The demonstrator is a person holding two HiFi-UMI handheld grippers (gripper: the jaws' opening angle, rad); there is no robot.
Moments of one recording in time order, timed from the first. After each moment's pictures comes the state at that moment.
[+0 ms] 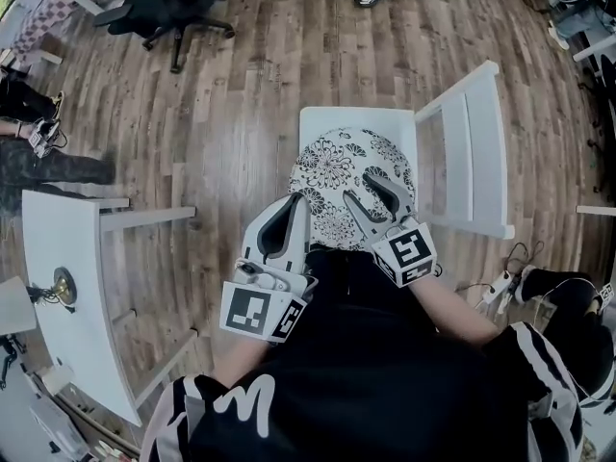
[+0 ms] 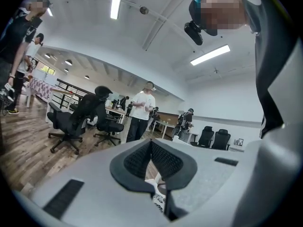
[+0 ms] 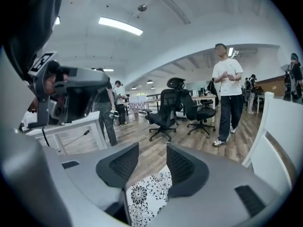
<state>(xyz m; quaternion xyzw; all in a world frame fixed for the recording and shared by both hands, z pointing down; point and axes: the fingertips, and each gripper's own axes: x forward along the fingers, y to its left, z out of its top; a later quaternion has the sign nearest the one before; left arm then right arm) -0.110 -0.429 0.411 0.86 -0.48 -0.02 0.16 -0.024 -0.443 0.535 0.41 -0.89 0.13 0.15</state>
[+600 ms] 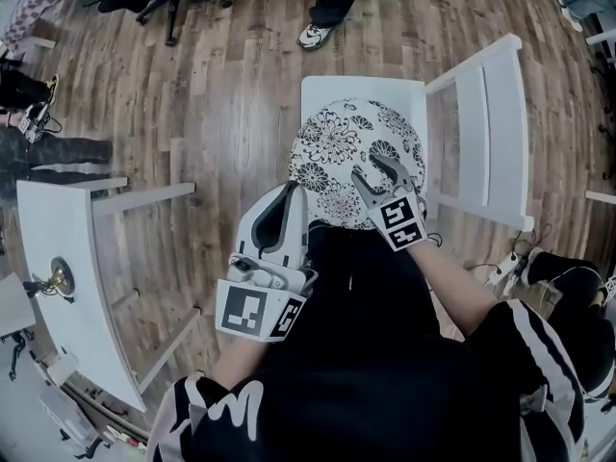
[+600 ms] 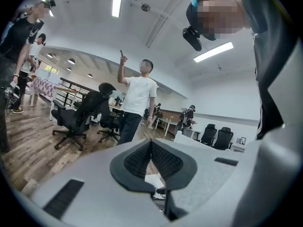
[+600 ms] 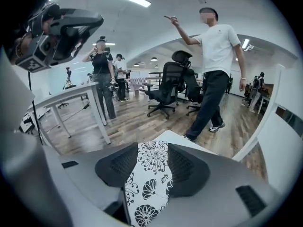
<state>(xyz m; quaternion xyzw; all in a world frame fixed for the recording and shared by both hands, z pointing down) -0.119 -0.421 0.435 0.85 -0.49 0.00 0.18 -0.013 -0.435 0.676 0.38 -0.86 0.14 0.30</state>
